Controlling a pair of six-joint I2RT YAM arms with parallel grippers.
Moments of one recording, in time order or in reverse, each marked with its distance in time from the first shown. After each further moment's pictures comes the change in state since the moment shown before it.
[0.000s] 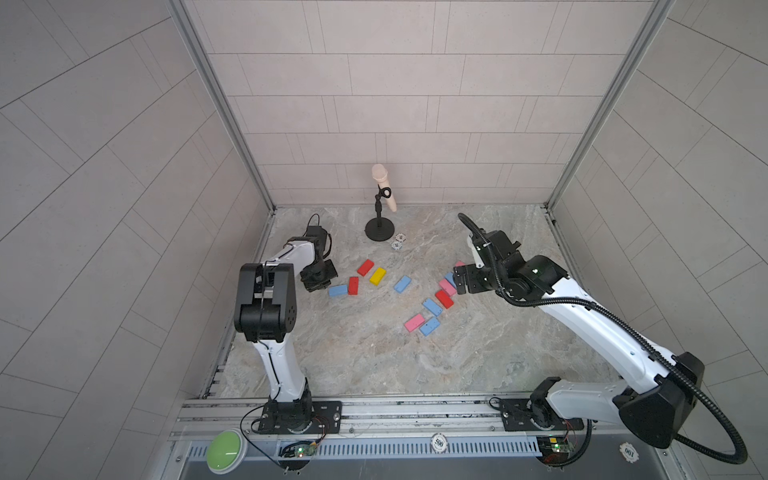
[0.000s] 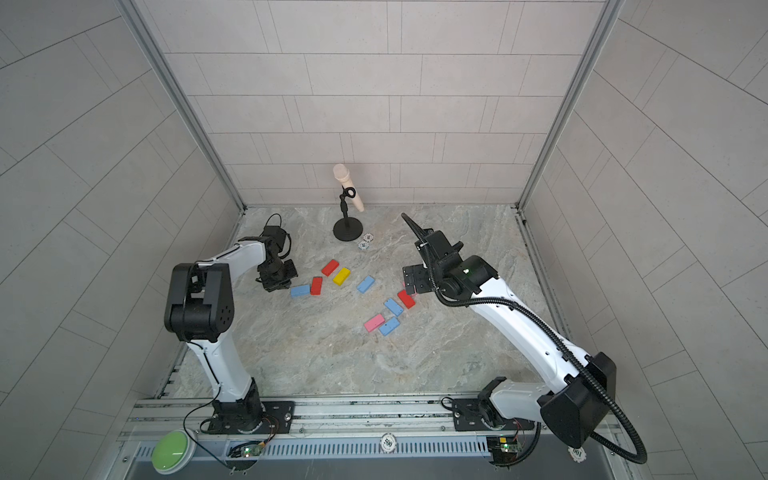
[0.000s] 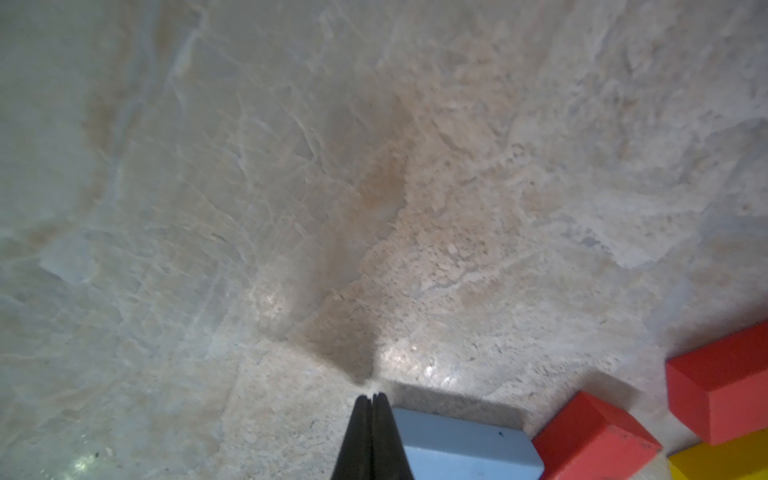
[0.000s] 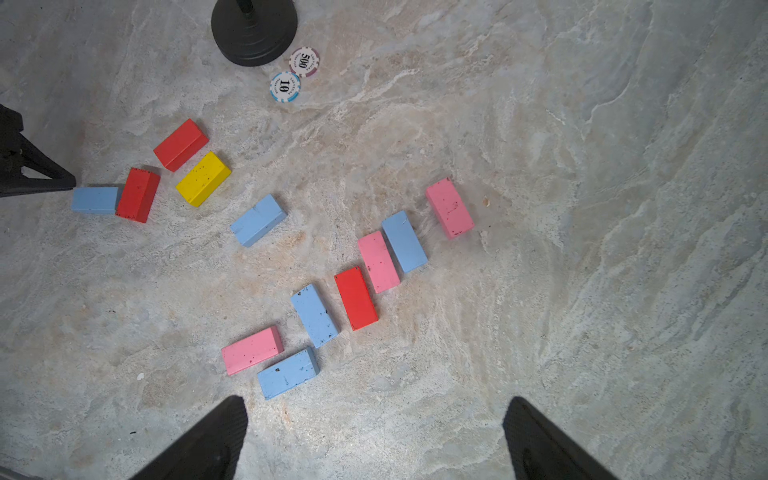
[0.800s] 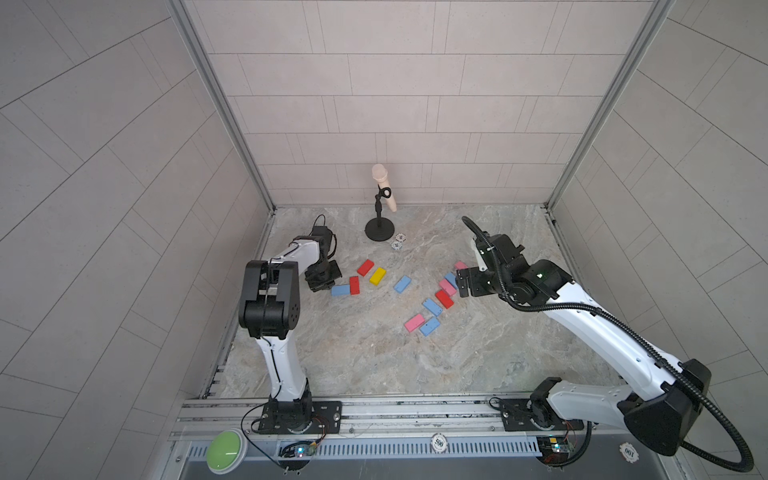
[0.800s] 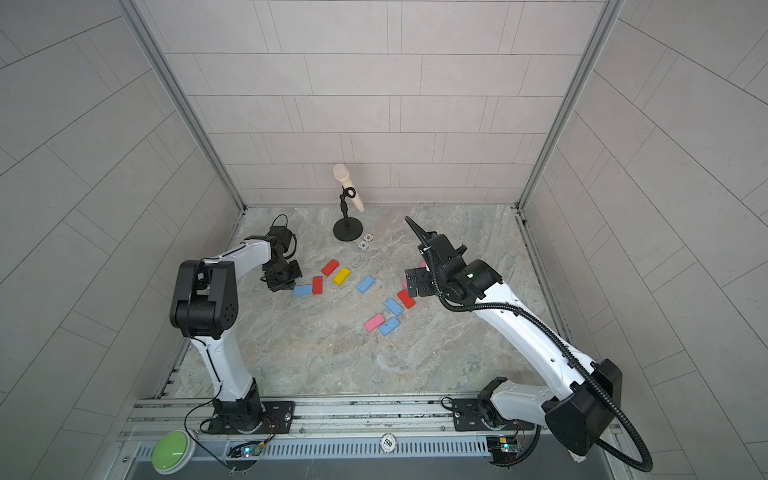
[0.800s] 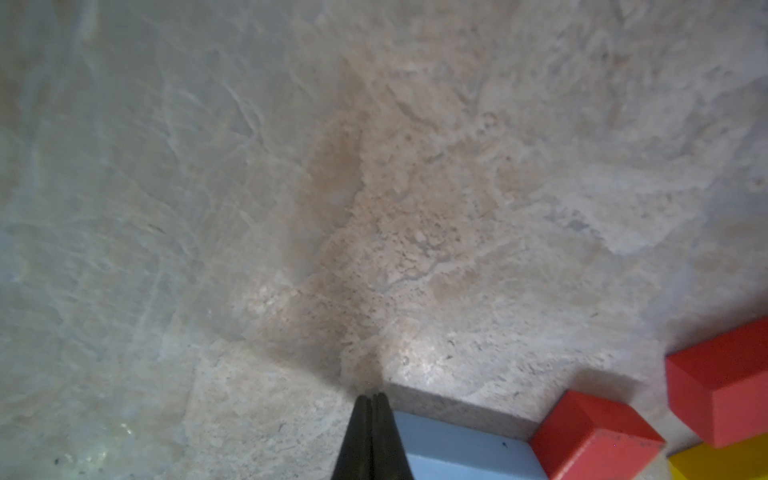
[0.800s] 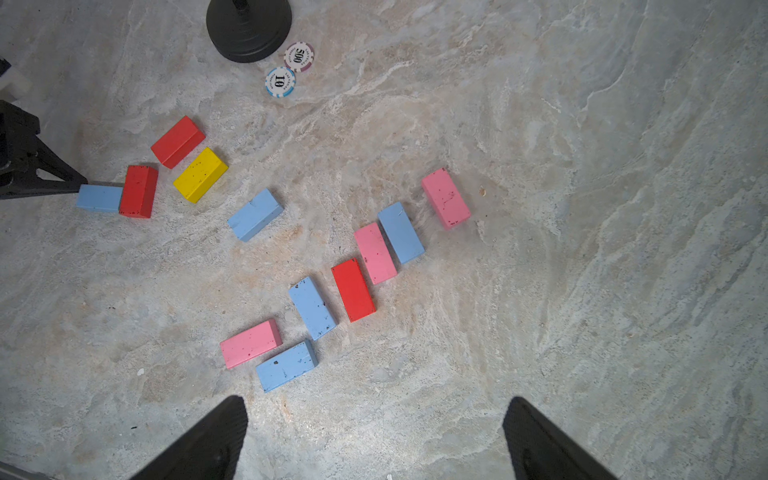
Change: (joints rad) left arm -0.027 0.039 0.037 -0.015 0.007 -0.007; right arm 0.000 -0.035 -0.032 -0.003 0.001 0.015
